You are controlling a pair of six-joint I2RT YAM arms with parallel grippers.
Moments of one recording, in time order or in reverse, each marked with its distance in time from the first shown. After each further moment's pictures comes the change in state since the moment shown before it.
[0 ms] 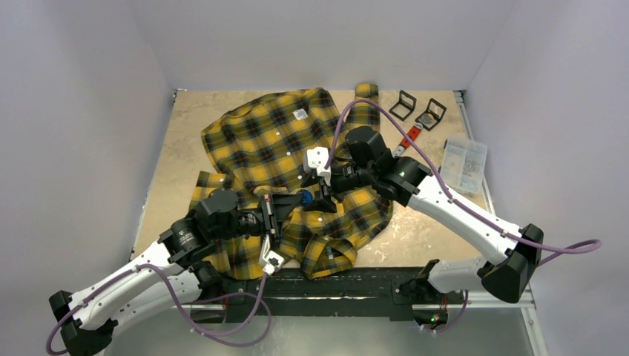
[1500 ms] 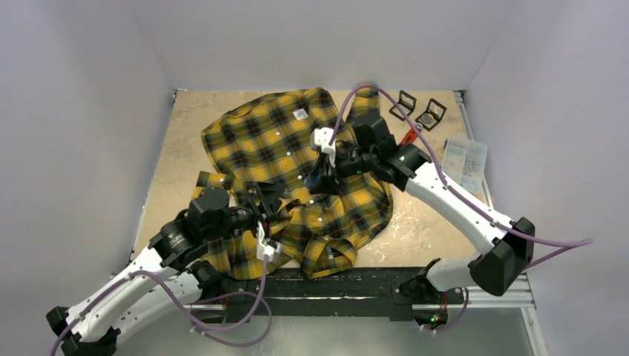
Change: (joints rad) left arm 0.047 -0.036 0.014 -0.105 -0.079 -0.247; right arm -0.091 0.050 0.023 -0.024 -0.045 0.039
